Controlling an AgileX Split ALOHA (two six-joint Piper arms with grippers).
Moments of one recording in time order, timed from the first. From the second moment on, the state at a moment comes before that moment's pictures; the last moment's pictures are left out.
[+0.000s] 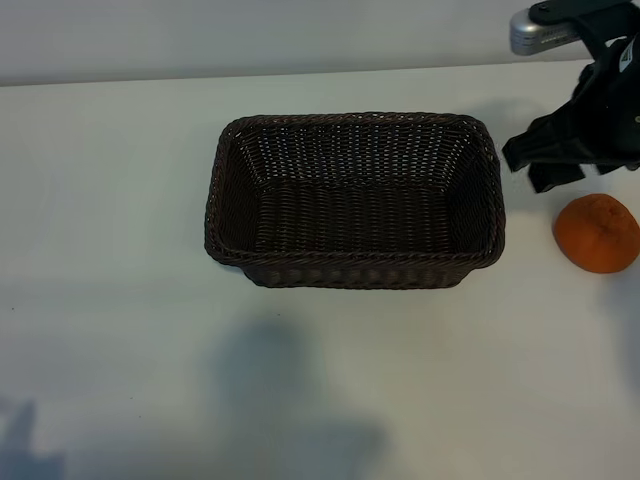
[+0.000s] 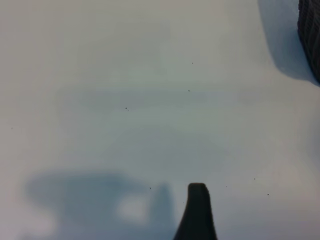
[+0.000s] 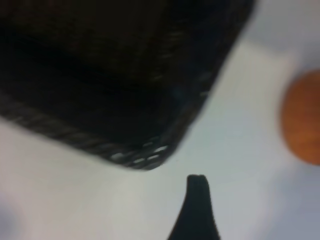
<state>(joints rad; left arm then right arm) 0.02 -0.01 -0.50 -0.05 1.09 0.03 0.22 1.54 -1.26 -0.02 1.04 0.08</state>
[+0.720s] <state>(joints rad) 0.00 -0.01 -0.50 -0.05 1.09 0.03 0.02 1.78 -1.26 -0.10 0.95 0.24</state>
